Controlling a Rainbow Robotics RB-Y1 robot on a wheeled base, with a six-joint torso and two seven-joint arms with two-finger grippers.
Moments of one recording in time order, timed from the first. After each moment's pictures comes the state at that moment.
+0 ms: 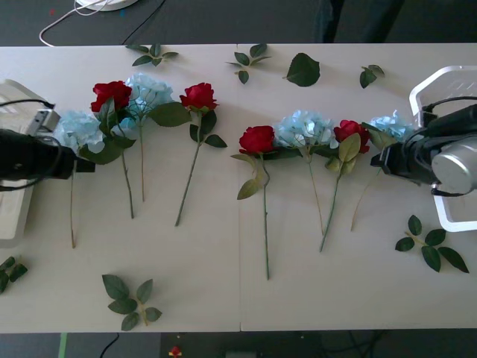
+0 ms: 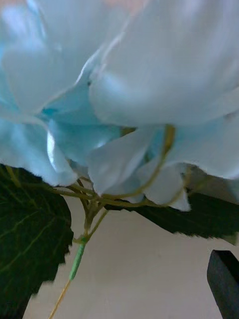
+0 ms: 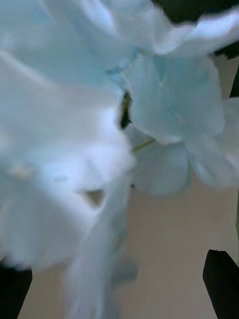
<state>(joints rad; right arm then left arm) -0.54 -0.96 0.62 -1.46 -0.75 0.91 0.77 -1.08 1.22 -1.62 -1.14 2.39 0.41 -2.05</state>
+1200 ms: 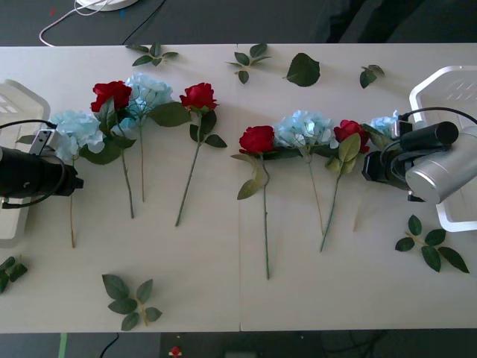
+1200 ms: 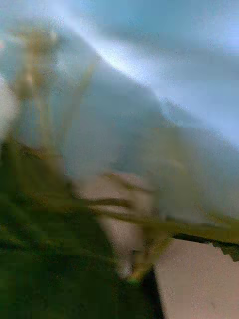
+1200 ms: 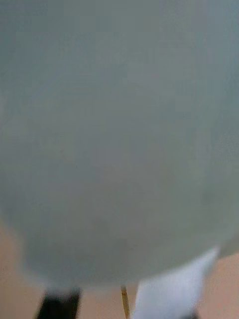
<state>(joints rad) -0.63 -0.89 0.79 -1.32 -0.72 0.76 0.75 -1.10 1.17 -1.78 -1.10 2.46 0.33 -2.05</state>
